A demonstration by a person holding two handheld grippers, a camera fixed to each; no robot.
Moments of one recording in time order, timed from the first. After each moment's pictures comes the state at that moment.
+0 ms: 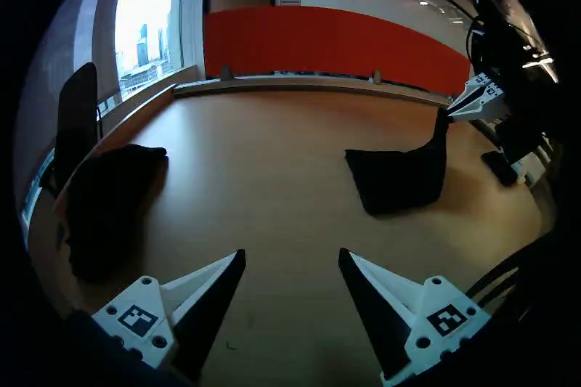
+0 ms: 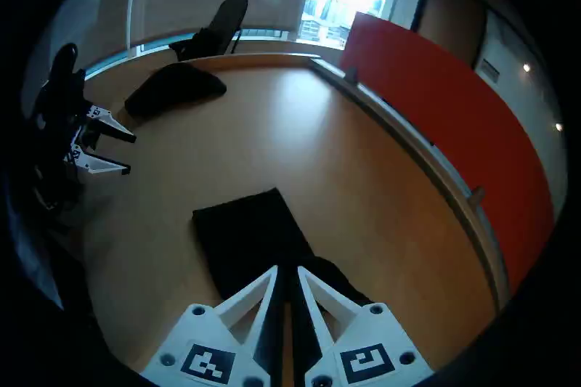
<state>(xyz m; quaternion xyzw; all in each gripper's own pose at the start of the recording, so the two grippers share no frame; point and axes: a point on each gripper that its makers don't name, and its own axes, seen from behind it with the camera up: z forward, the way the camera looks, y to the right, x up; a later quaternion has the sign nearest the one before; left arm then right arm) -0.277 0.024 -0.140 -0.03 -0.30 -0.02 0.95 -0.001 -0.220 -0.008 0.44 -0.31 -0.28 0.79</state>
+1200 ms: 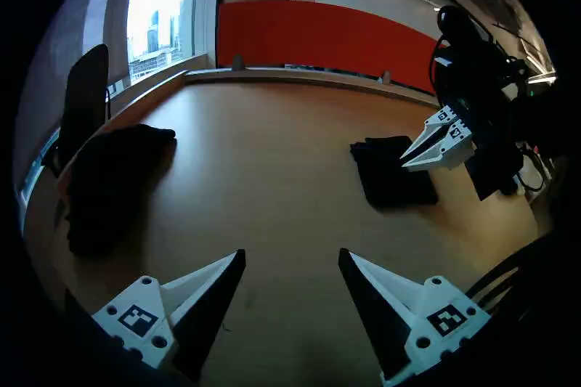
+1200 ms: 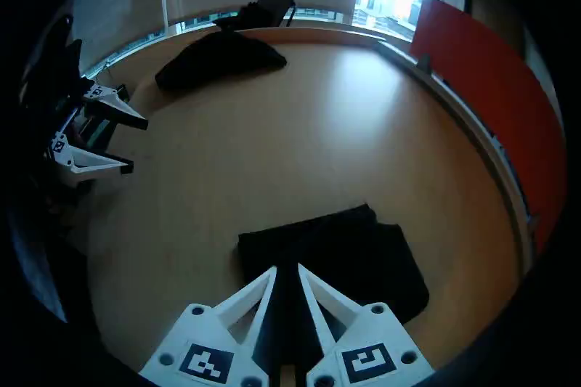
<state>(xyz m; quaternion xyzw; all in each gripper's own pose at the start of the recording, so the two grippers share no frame) -0.287 0.021 -0.158 -0.01 -0.31 -0.05 0.95 -0.087 -0.321 -0.041 0.53 -0.35 -0.28 0.72</state>
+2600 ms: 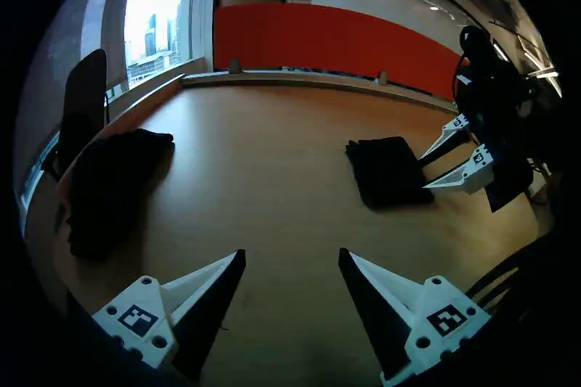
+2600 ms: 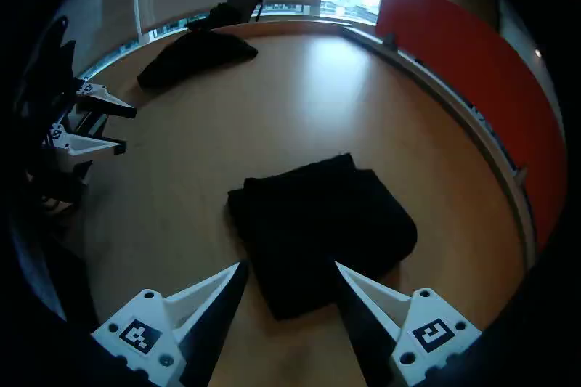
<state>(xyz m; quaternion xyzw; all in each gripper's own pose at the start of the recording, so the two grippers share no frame) -0.281 0.026 -0.160 -0.01 -0.30 -0.04 0.95 -0.090 -0.262 -0.058 0.47 -0.38 -0.26 0.75</state>
